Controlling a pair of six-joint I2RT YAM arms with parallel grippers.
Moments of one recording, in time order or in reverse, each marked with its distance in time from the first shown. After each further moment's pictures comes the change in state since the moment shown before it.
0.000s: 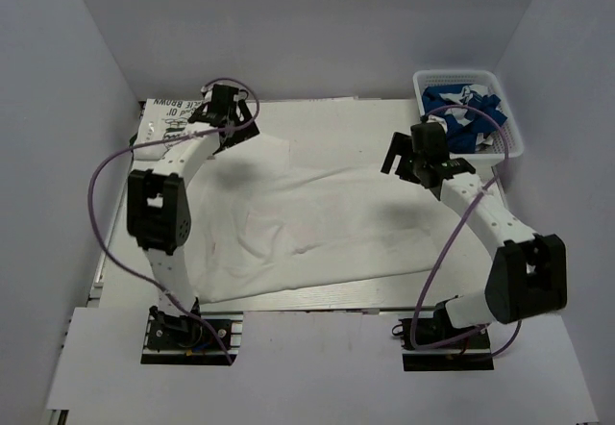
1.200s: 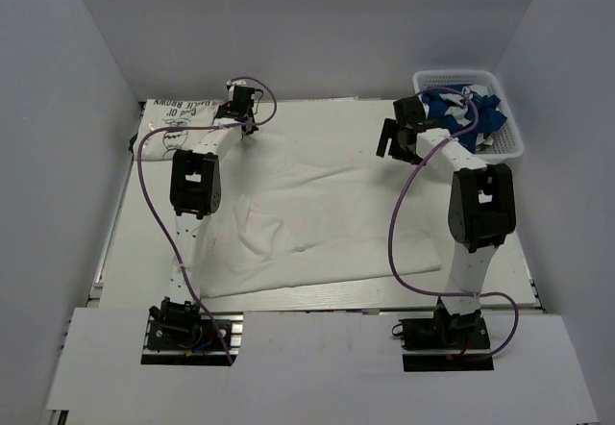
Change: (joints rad) left arm 0.013 0.682 0.627 0.132 -0.132 0.272; right arm -0.056 0.553 0.448 -0.134 0.059 -0.078
